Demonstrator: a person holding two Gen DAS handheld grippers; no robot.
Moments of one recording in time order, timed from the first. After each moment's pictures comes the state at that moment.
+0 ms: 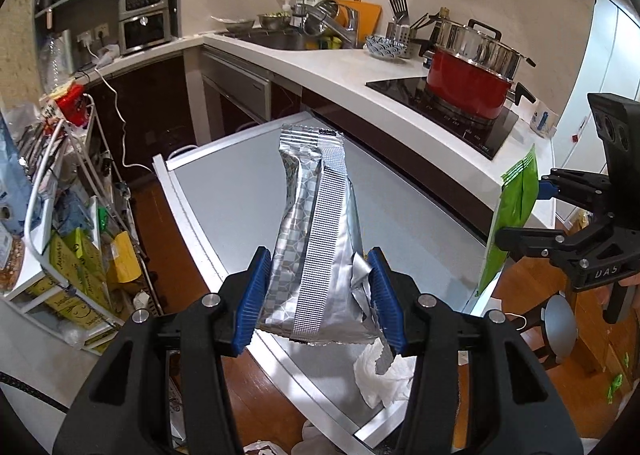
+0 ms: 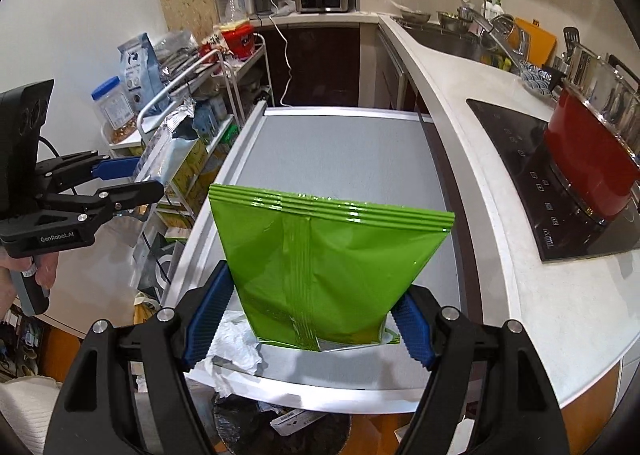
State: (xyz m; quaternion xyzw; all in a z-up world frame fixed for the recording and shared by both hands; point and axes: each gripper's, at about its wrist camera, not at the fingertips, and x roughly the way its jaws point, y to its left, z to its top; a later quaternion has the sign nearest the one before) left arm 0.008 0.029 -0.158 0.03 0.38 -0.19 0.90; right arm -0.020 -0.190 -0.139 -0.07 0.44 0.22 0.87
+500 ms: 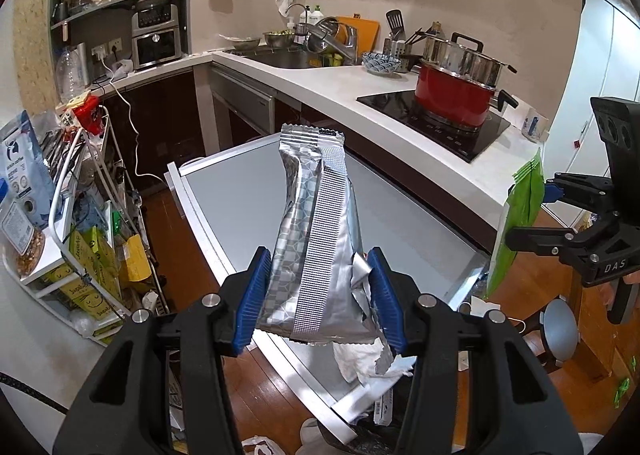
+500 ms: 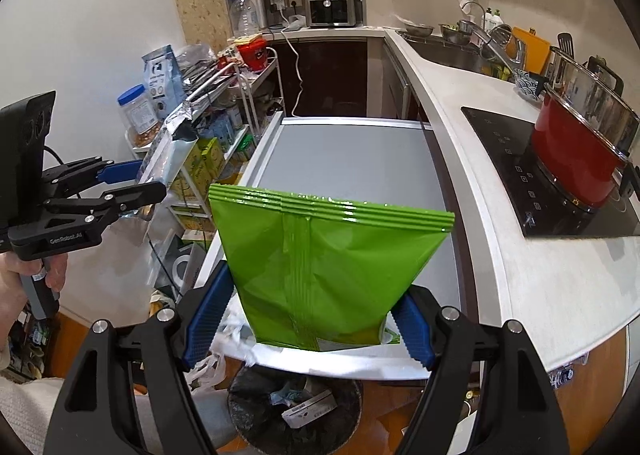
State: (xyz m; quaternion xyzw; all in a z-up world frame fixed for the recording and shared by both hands) left arm -0.049 0.023 -0.136 0.03 0.36 -0.18 0.92; right arm -0.078 -0.207 -0.114 -0.06 0.42 0.24 0.87
